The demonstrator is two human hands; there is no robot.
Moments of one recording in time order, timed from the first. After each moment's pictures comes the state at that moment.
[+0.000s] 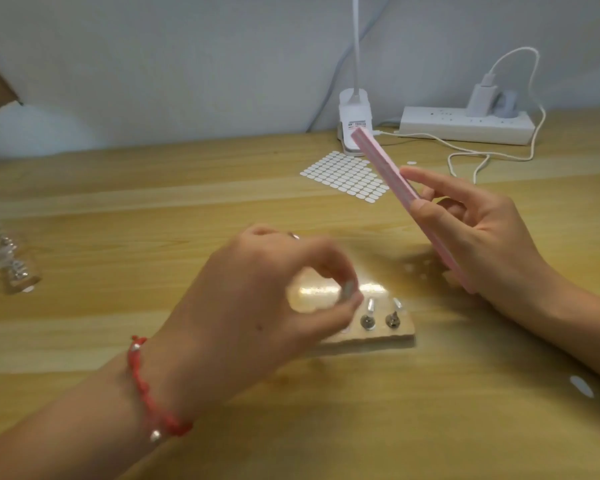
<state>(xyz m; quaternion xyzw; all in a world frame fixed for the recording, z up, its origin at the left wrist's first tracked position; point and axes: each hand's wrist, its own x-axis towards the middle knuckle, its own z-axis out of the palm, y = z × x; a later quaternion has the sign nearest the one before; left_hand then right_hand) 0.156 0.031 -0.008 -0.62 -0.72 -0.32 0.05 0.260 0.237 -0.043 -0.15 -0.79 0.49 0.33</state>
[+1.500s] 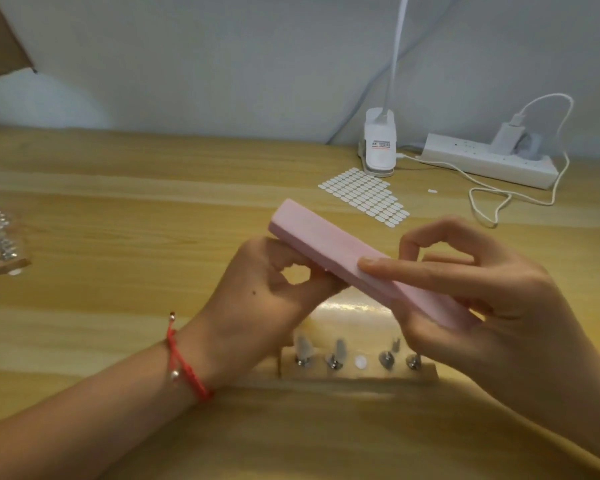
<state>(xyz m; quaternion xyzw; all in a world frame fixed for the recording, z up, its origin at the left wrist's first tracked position) 0.129 0.048 -0.033 -0.46 -0.64 -0.60 -0.12 0.267 0.190 -0.021 0.05 -0.90 0.32 0.30</state>
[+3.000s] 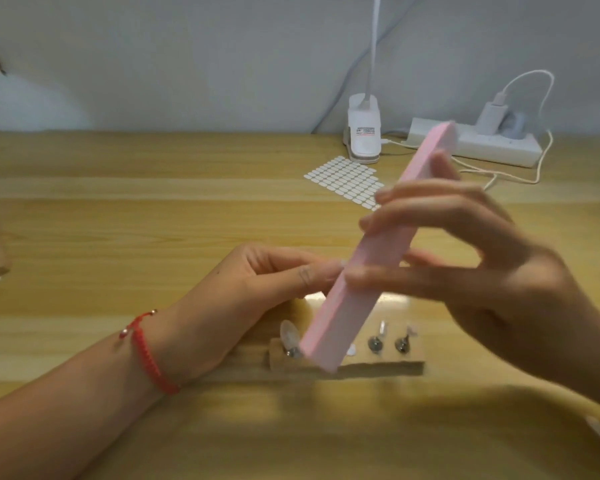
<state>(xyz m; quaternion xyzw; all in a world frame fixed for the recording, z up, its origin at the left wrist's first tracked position) 0.122 0.040 -0.038 -0.42 -0.54 -0.61 -0.41 0.264 0.221 -0.019 0.17 -0.91 0.05 0.36</state>
